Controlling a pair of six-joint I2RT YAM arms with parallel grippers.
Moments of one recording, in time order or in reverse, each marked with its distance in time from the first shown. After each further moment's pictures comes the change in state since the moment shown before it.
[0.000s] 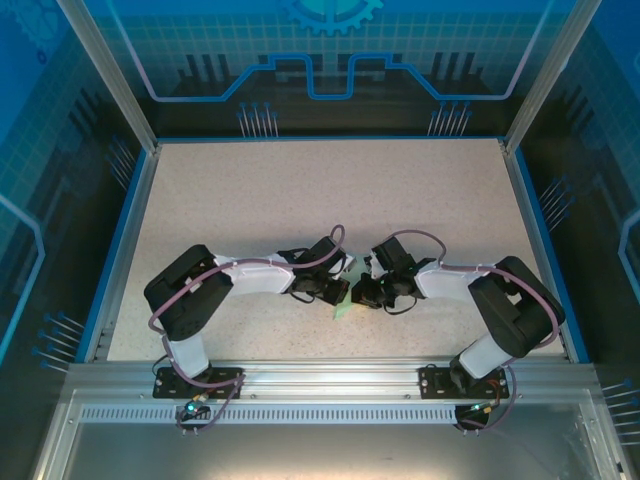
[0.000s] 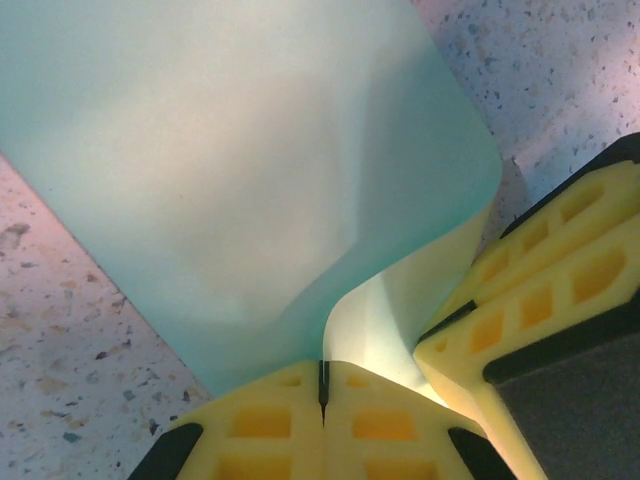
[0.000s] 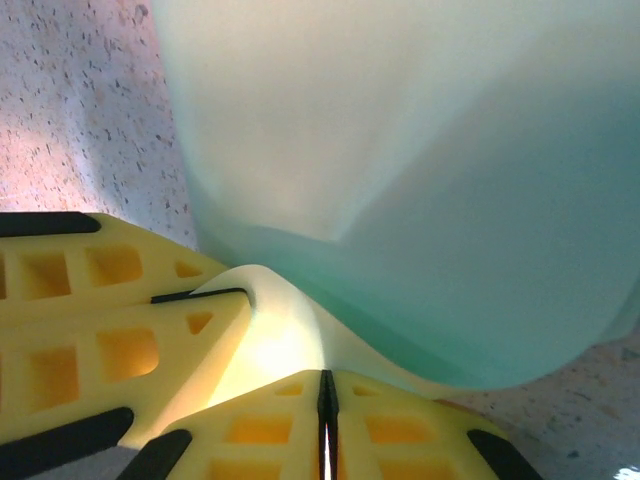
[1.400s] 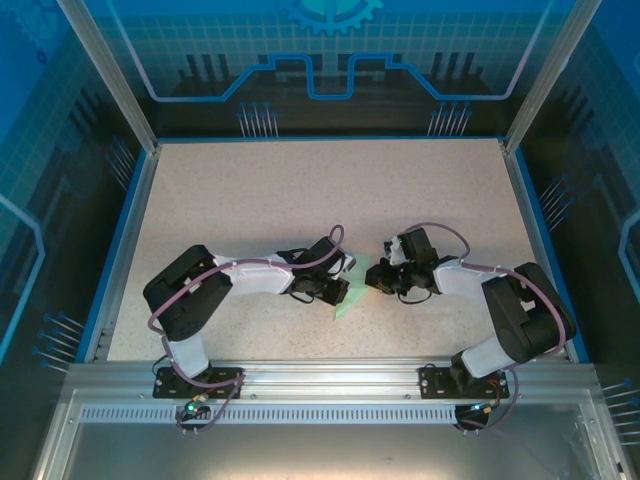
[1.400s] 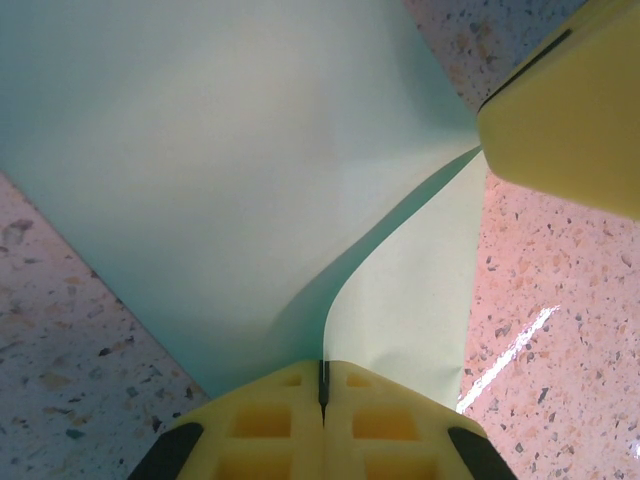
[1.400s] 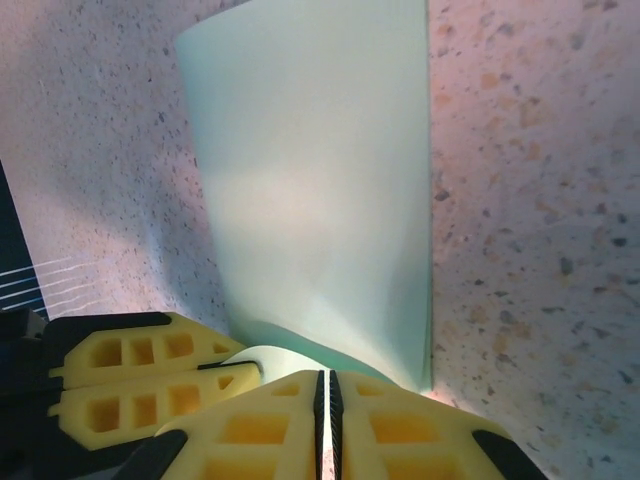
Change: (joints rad) left arm 0.000 -0.004 -0.009 0.008 0.002 0.000; right arm -0.200 -0.054 -0.047 0.088 -0.076 -0.050
